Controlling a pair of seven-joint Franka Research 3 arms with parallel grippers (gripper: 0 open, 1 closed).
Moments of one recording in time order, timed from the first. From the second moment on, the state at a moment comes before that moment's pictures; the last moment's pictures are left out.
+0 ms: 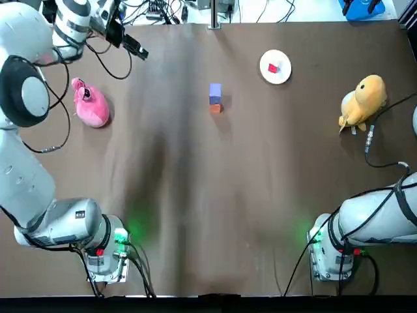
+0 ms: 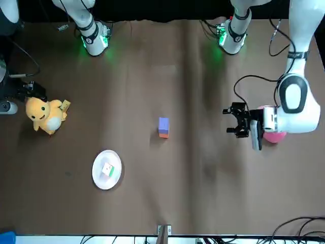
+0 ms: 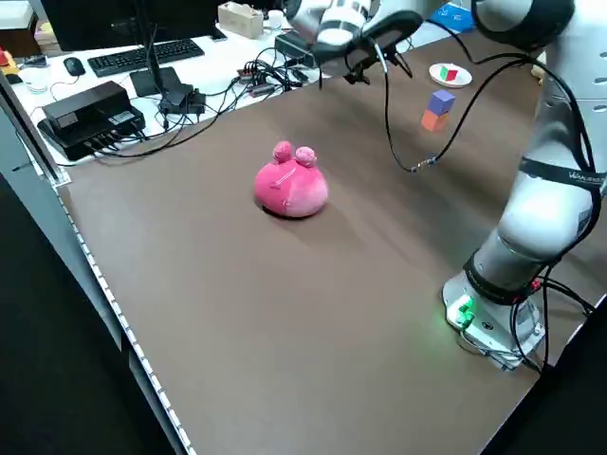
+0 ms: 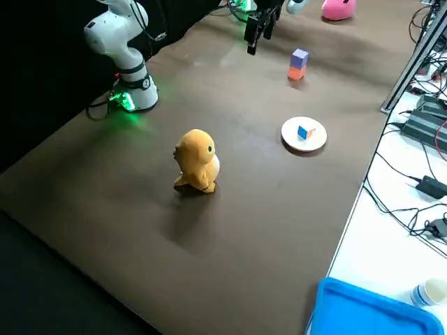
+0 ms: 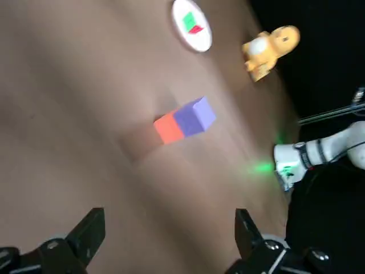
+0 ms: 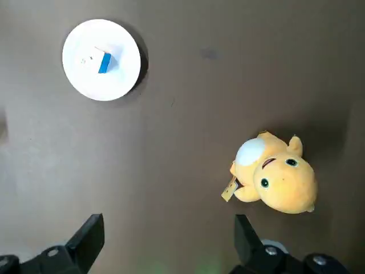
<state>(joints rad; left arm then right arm) 0.10 0.30 -0.12 -1.84 -0.89 1.77 0.99 -0.04 0.09 0.06 -1.49 -0.03 1.49 0.01</state>
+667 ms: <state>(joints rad) 0.10 0.05 -0.13 -1.83 -0.31 1.75 0.58 -0.04 0.09 0.06 -1.49 -0.03 1.50 0.01</state>
